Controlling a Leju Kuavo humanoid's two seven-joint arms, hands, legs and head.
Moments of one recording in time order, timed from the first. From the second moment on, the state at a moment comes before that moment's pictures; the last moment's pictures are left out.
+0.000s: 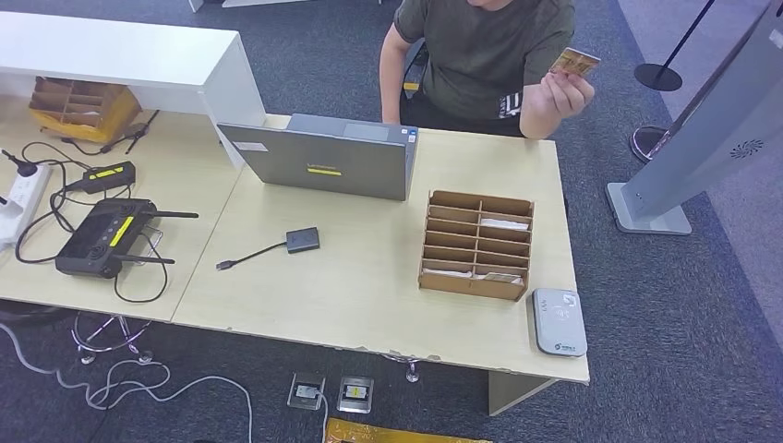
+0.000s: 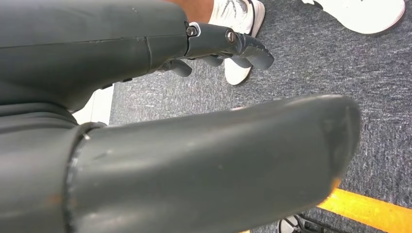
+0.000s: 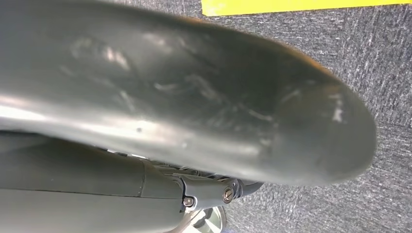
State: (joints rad) left arm -0.12 0.17 -1.15 -0.23 0.92 0.38 0.03; right arm -0.14 -0.24 0.92 -0.26 -0.33 -0.62 0.11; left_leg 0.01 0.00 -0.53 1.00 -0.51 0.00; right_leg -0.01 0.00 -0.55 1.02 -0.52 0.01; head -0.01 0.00
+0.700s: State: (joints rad) left arm -0.12 0.17 -1.15 -0.23 0.92 0.38 0.05; right arm -0.17 -0.43 0.62 -0.11 -0.76 -0.69 0.02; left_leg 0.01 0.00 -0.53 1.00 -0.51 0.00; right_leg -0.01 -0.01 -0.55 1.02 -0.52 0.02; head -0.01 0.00
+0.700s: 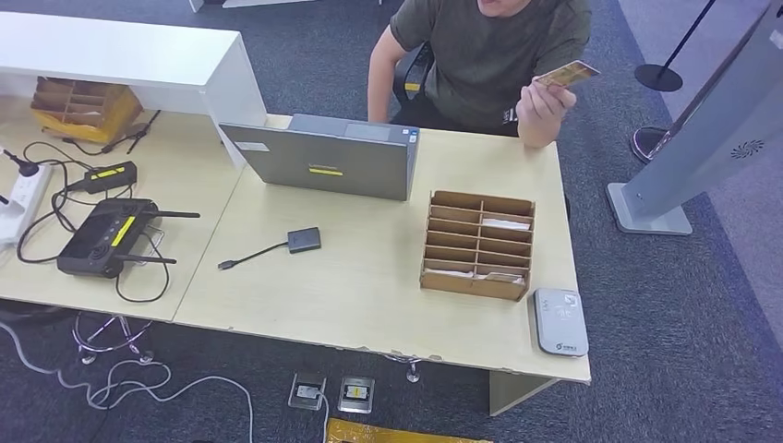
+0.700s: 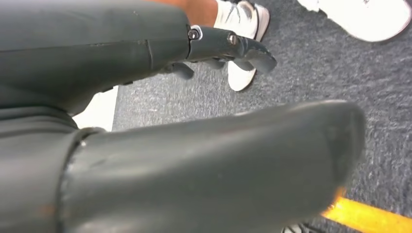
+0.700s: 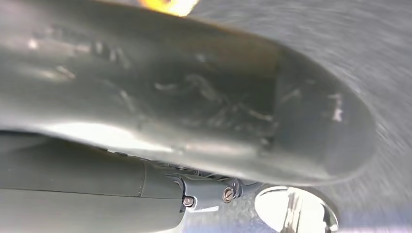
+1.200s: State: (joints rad) left arm -0.12 0.18 -1.15 -0.23 0.92 0.37 0.04; right arm -0.14 -0.74 0.13 -0.21 -0.84 -0.69 -0.08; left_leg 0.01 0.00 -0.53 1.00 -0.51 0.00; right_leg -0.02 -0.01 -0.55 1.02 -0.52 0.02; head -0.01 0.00
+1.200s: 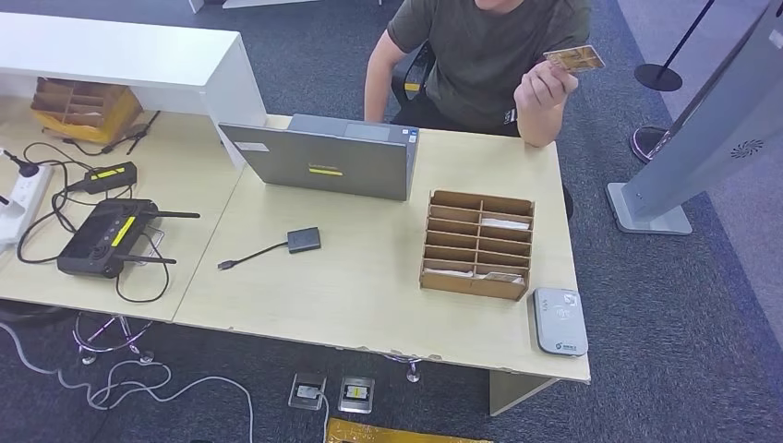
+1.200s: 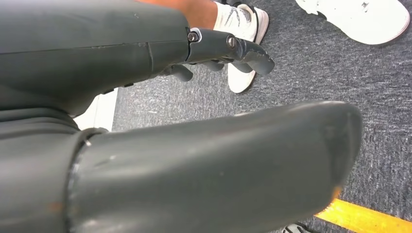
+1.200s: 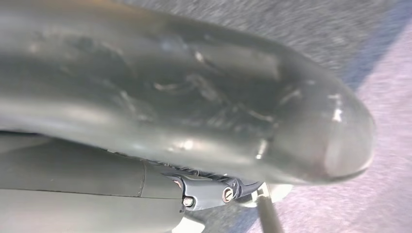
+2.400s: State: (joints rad) left arm -0.12 0.19 -1.15 -0.23 0.90 0.40 0.02; right arm -0.12 -0.88 -0.69 -1.66 0.40 -0.57 0.54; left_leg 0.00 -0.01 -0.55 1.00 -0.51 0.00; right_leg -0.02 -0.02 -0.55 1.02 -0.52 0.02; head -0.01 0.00
